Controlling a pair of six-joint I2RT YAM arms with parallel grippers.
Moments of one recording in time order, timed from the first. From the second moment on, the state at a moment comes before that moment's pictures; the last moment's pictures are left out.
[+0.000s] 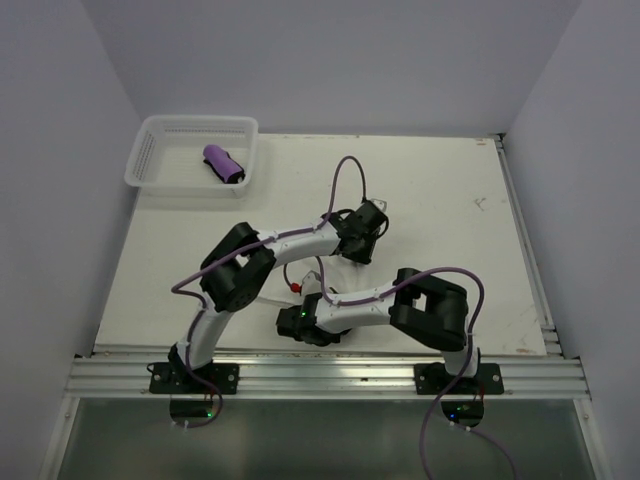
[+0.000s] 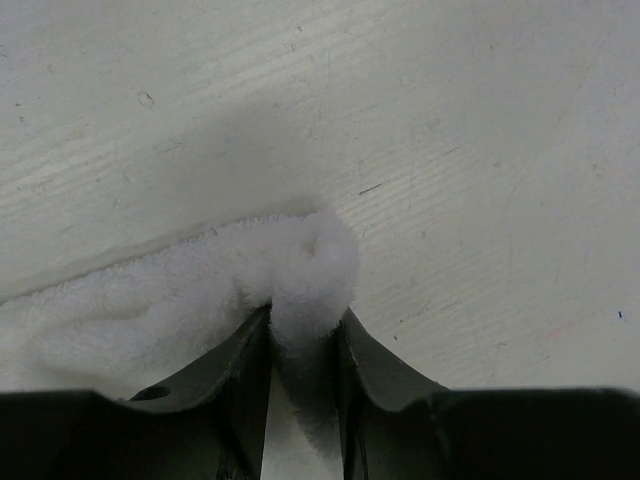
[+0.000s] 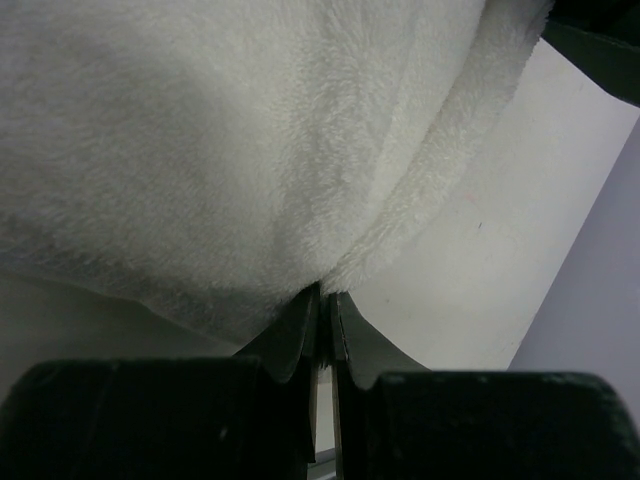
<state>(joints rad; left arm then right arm) -0.91 2.17 1.61 -0.45 -0.12 -0.52 1.33 1.98 1.19 -1.00 0.80 0.70</state>
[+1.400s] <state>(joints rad) -0.69 2.10 1.27 0.12 0.41 -0.65 0.86 0.98 0.47 -0.43 0.31 0.98</state>
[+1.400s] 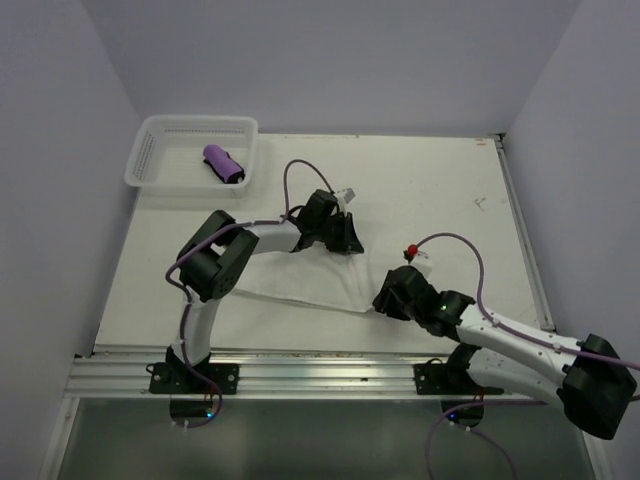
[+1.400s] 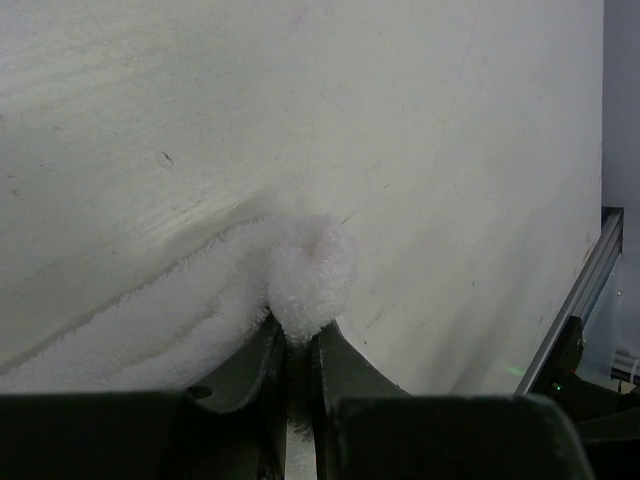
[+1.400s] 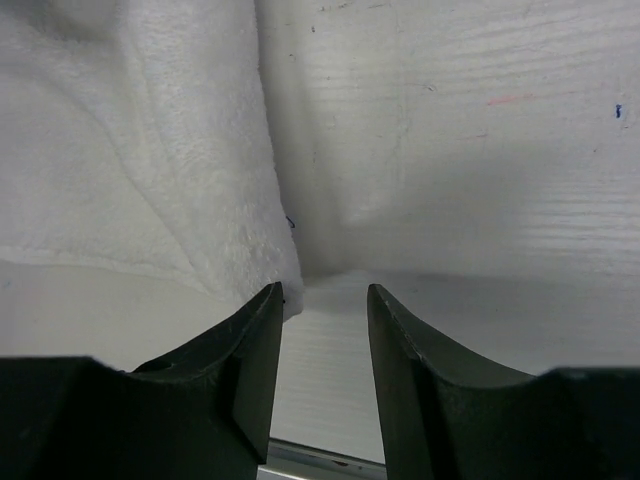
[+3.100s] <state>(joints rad) -0.65 2.03 1.08 0.34 0.39 -0.82 0.73 1.14 0.14 0.41 0.02 1.27</state>
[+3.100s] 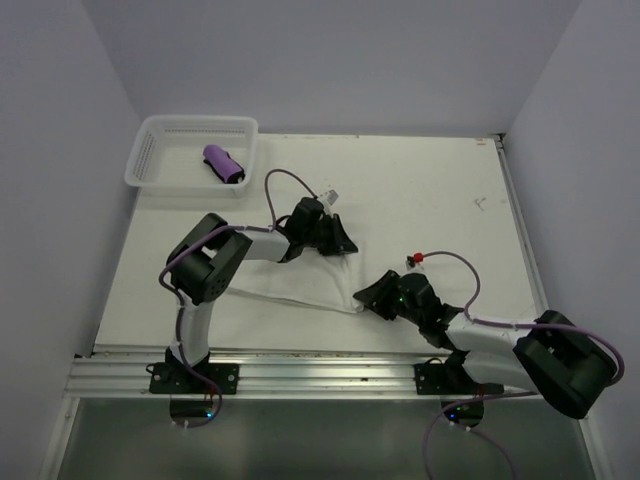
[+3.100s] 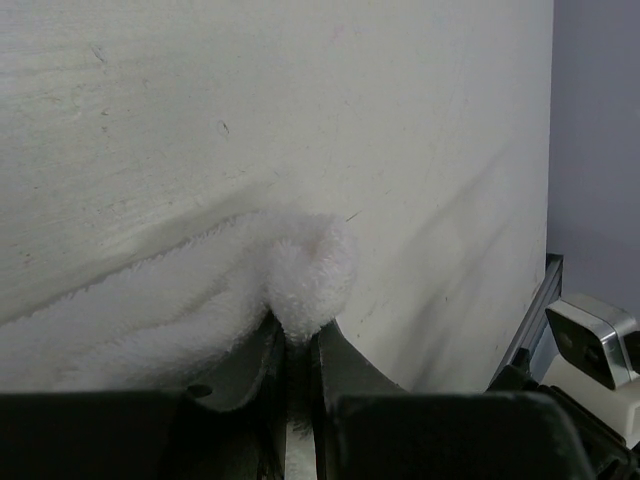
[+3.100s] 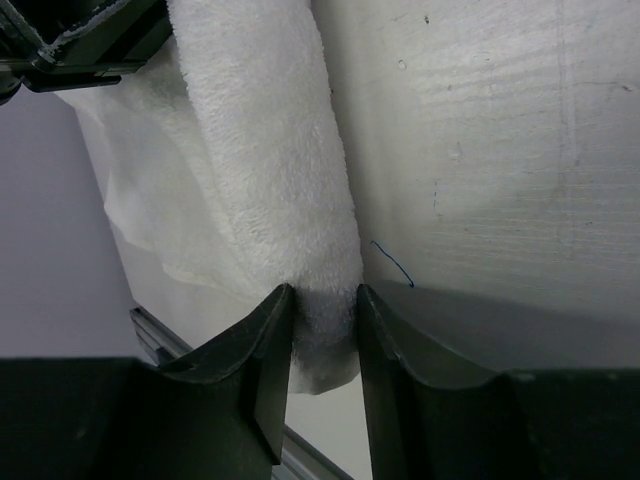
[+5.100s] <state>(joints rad) -0.55 2.13 1.42 0.09 0.42 -0.67 1.01 1.70 1.00 -0.83 0.75 0.68</state>
